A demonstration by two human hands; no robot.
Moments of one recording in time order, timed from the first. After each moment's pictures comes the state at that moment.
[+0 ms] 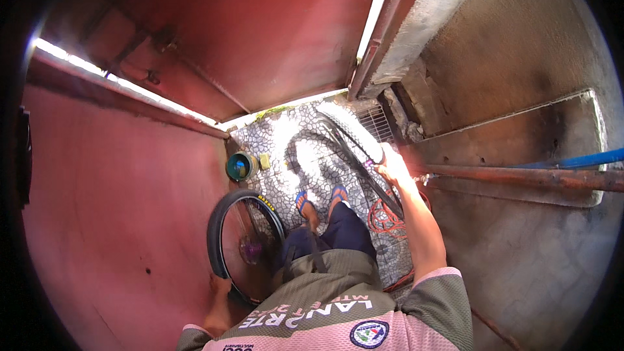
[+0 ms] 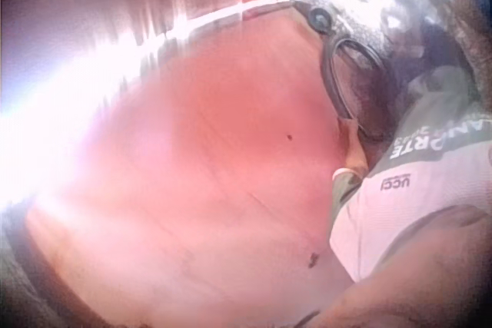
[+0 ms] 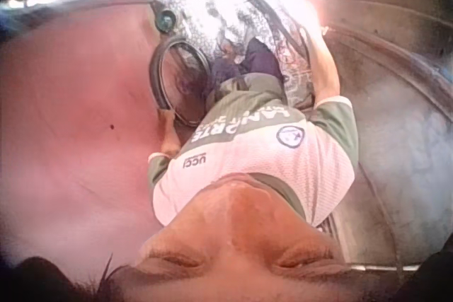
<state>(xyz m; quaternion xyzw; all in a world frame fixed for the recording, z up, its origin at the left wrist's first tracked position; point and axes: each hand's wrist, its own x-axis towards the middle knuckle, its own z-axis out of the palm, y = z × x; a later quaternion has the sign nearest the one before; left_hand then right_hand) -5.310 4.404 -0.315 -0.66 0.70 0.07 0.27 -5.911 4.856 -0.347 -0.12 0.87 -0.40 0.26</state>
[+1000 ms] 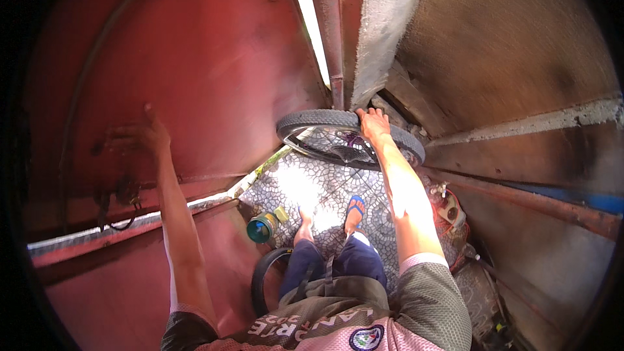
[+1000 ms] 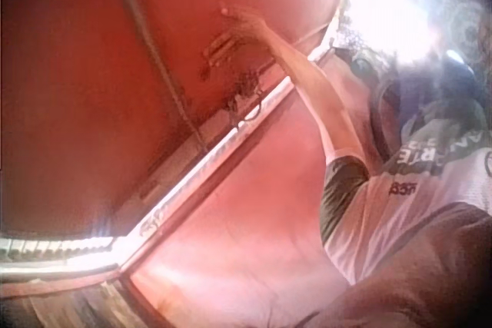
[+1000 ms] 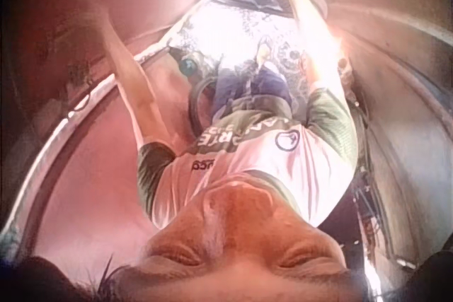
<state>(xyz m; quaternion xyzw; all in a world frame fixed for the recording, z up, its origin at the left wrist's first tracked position) -6.197 4.230 -0.160 -0.29 0.86 -0.01 -0.43 -6.205 4.762 -0.416 -0.05 0.96 -0.14 0.22</state>
